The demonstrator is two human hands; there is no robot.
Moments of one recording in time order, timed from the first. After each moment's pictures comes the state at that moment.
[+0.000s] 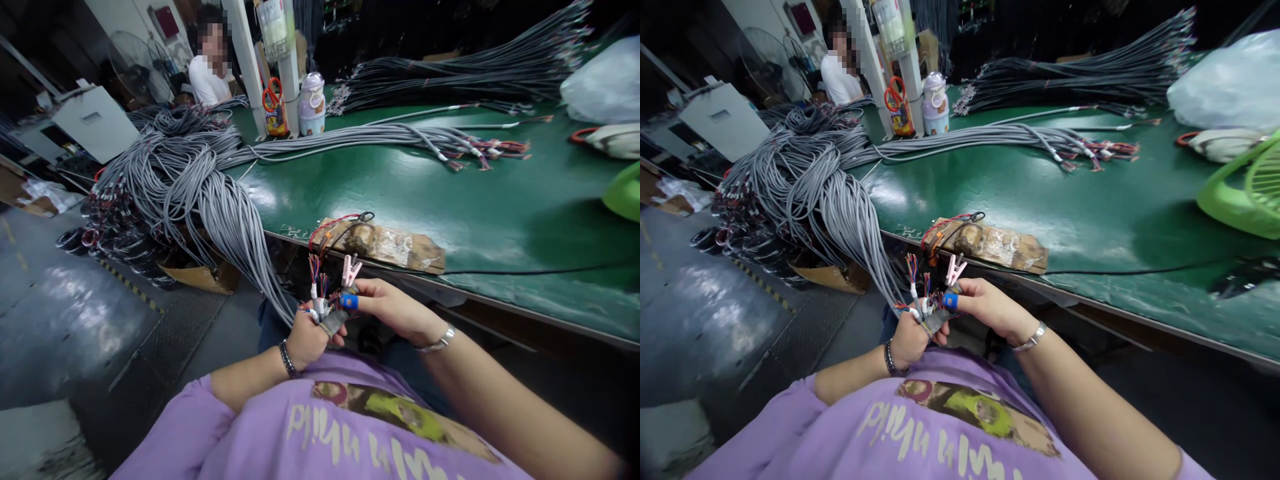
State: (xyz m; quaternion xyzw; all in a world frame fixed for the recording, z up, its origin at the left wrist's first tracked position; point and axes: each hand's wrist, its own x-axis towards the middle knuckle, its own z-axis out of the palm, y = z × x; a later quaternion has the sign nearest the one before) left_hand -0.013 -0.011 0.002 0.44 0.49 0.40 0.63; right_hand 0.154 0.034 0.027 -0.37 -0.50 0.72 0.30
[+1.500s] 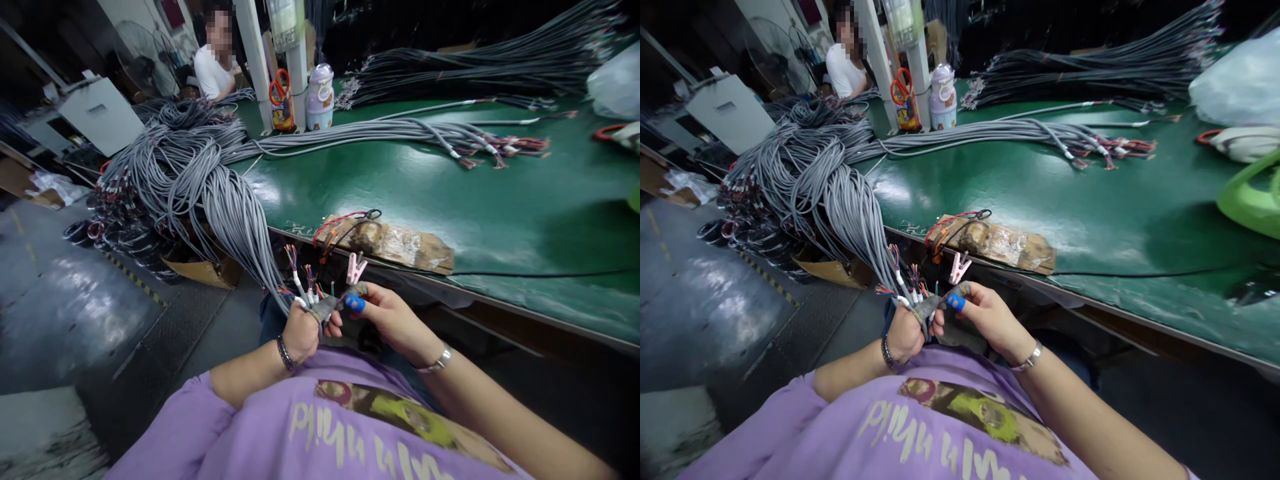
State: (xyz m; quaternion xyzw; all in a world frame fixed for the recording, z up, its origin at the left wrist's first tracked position) left_hand -0.014 -0.007 -0.003 0.35 0.49 0.47 0.65; right_hand 0.143 0.014 0.012 -0.44 -0.47 0.65 0.42
